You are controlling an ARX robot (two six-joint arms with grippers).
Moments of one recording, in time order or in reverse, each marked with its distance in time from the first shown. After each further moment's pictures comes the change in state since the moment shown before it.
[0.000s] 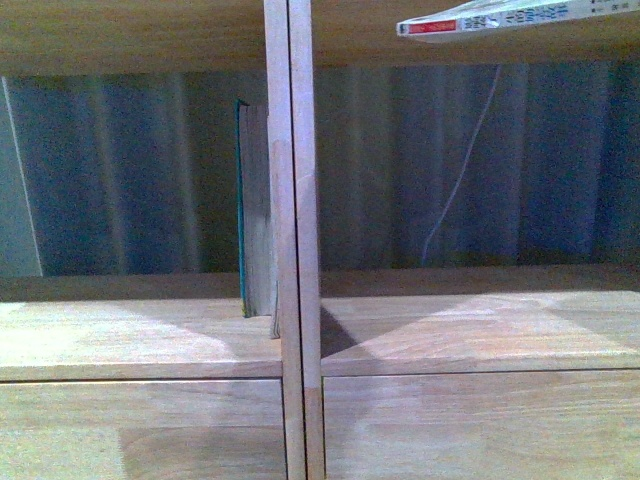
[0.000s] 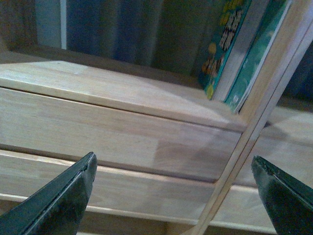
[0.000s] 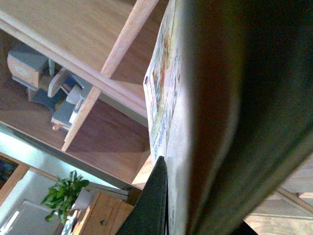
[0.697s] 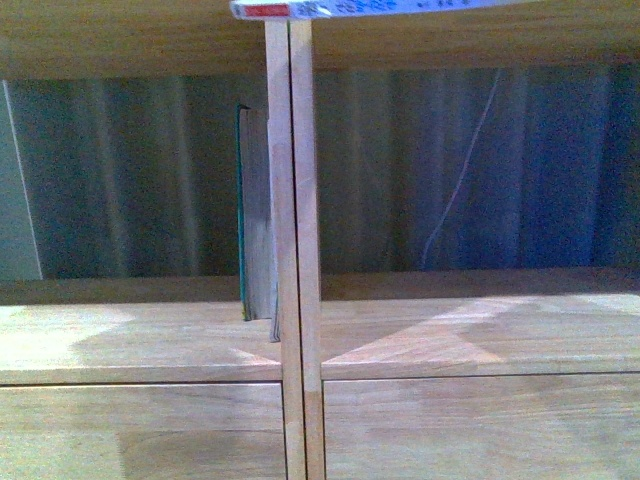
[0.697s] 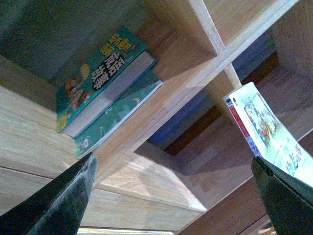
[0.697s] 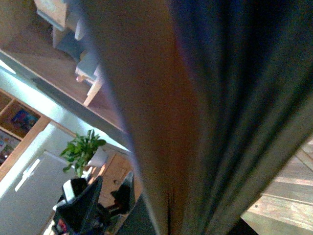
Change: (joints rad) left arm -0.008 0.779 0.390 0.615 0.382 -0.745; right arm 0.316 0.003 -0.018 0.031 0.126 -0.075
